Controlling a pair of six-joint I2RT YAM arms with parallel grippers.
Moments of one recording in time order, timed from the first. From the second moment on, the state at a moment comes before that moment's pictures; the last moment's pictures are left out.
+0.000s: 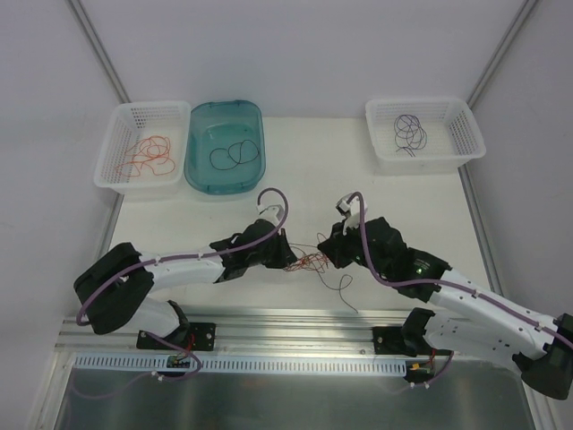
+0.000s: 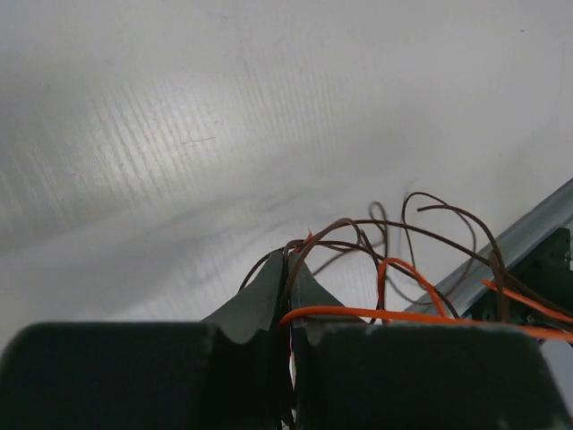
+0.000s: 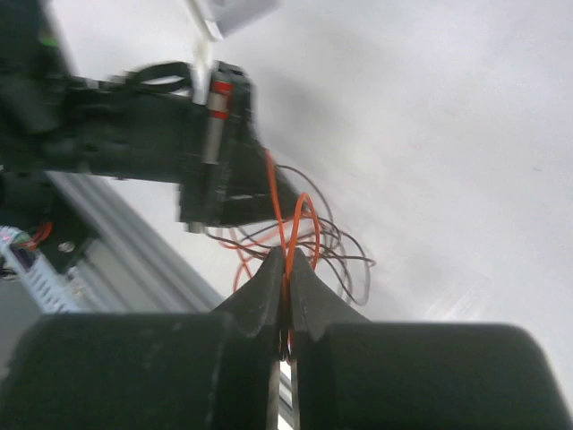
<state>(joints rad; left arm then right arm) -0.90 1.41 0.59 0.13 -0.02 -0.81 0.96 0.86 0.70 -0.28 0.08 0.39</state>
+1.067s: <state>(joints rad) -0.81 0.97 0.54 -0.24 -0.17 -0.58 0.82 1.02 0.80 -0.53 0.19 0.43</state>
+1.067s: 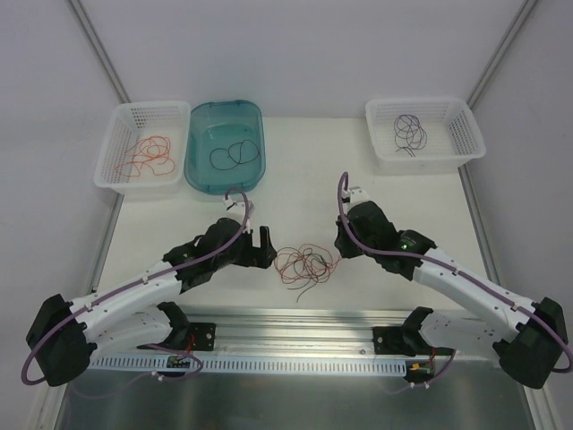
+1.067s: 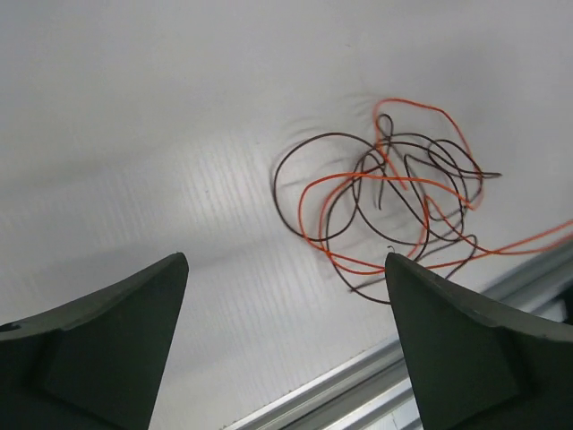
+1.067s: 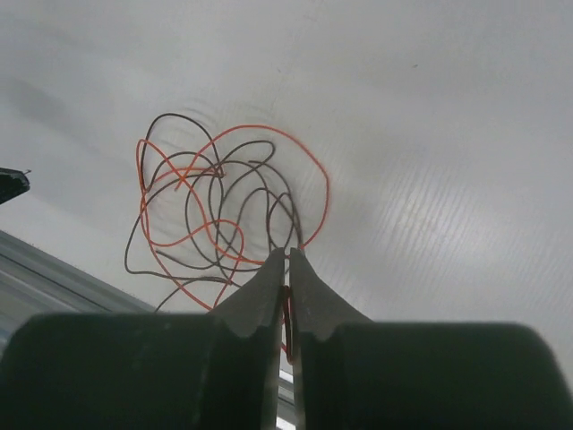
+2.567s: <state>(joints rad) -0.98 1.08 0.31 0.49 -0.20 -0.75 0.82 1.05 1.24 -0.38 0.04 0.44</state>
